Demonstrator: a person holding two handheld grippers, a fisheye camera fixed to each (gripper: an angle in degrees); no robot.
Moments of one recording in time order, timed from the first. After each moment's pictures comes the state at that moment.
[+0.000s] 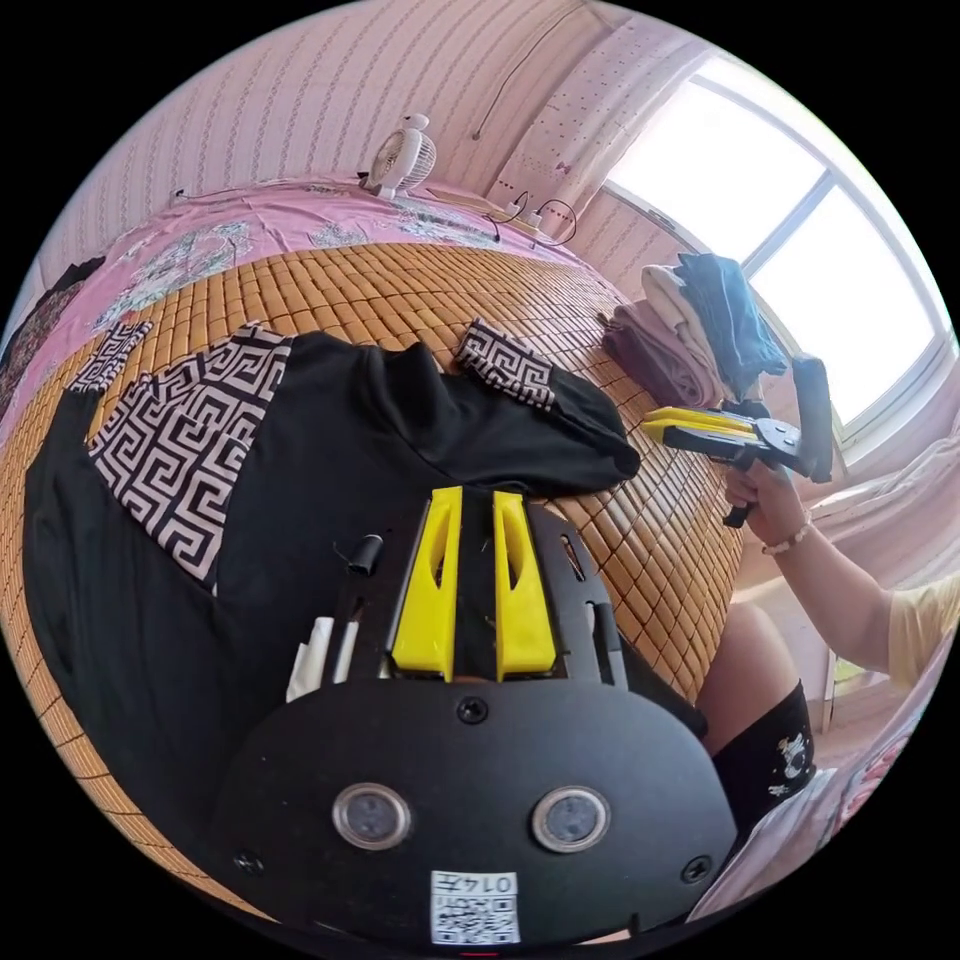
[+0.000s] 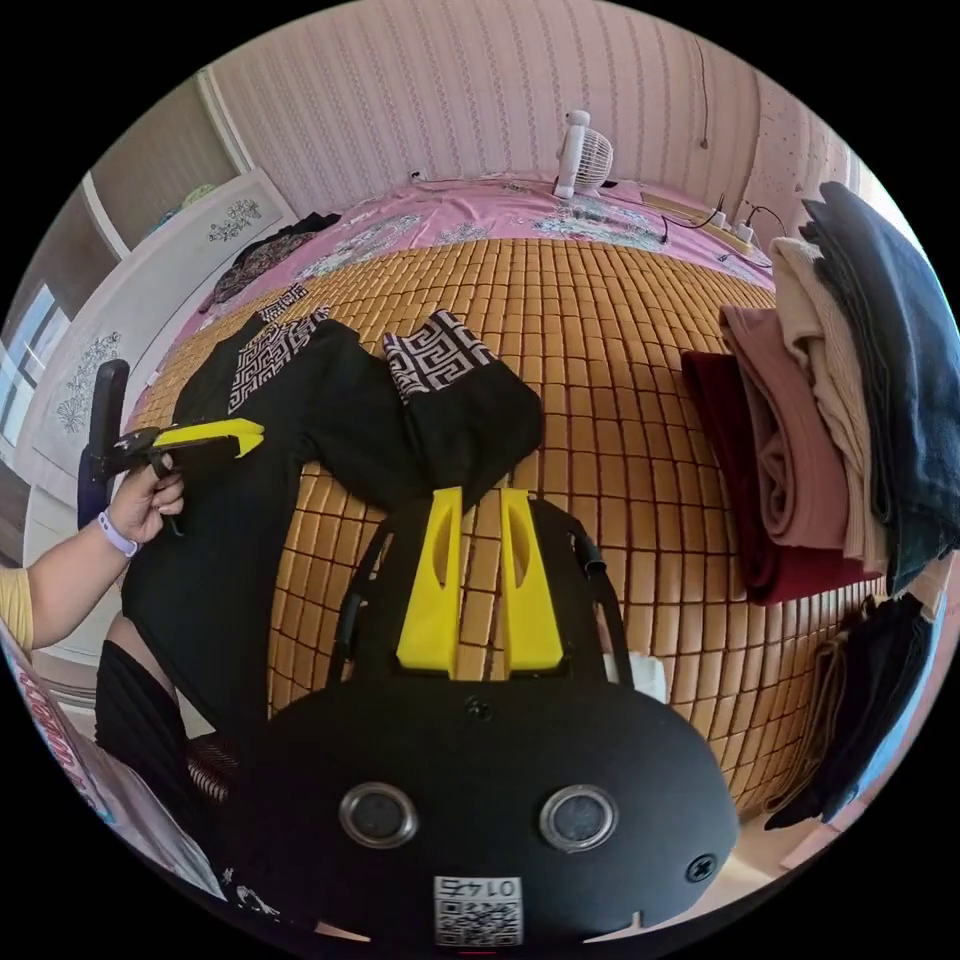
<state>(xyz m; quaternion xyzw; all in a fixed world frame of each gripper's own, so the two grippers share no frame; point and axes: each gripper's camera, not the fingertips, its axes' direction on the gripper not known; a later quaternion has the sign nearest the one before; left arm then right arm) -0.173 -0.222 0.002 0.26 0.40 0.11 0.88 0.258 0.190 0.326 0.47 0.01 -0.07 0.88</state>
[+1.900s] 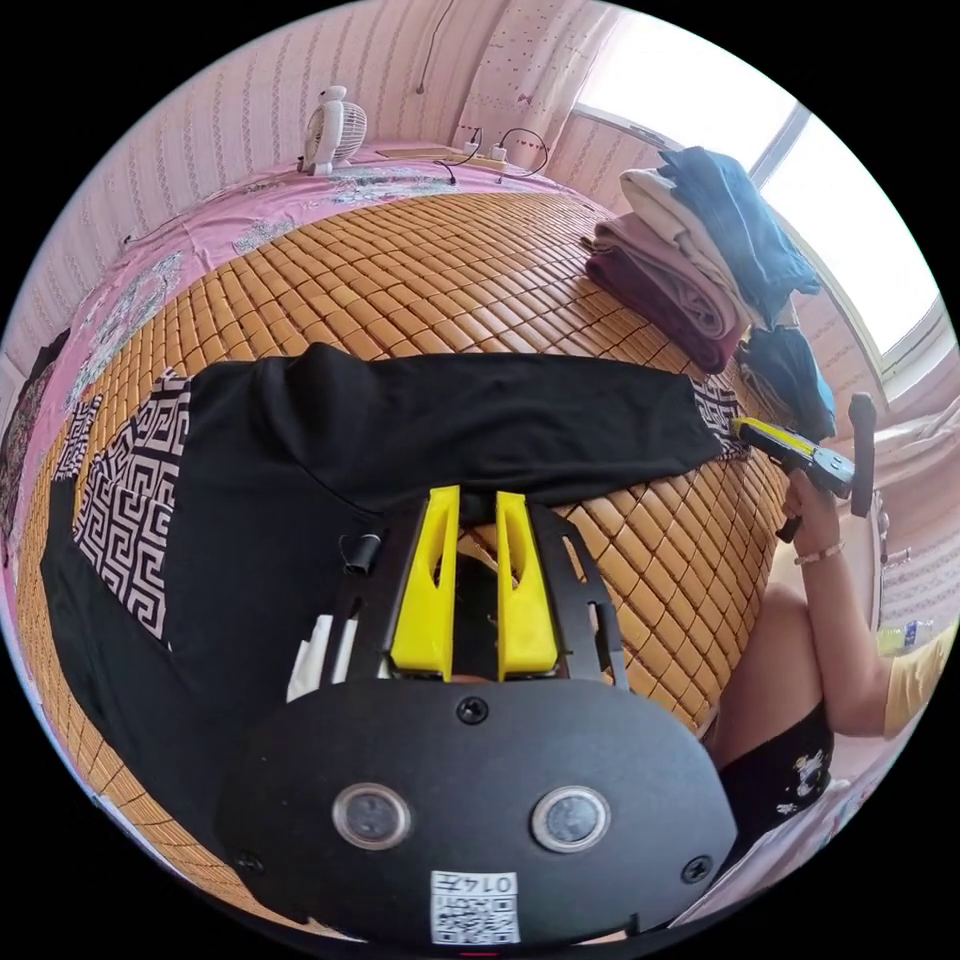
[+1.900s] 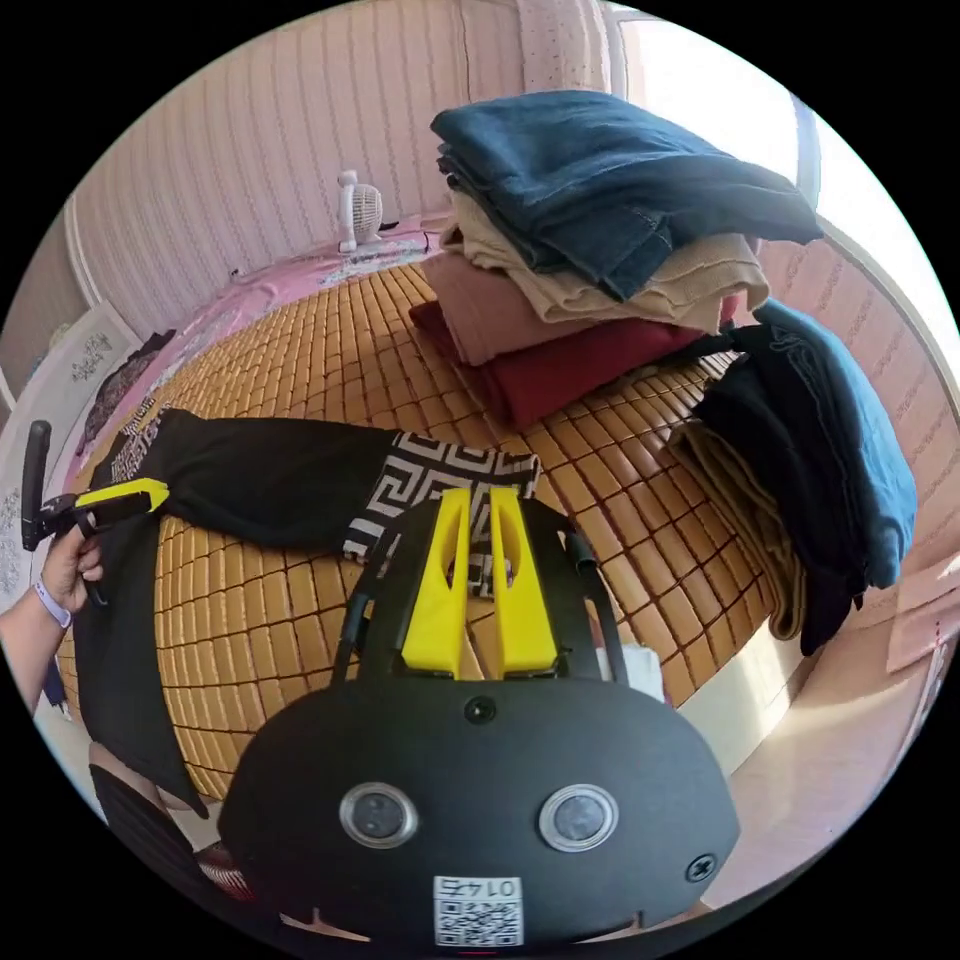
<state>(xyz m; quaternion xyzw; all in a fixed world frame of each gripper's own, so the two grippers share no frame) -0.082 -0.229 -0.037 0.22 0.31 0.18 0.91 0.346 0.239 0.410 0.52 0.04 0.18 0.83</state>
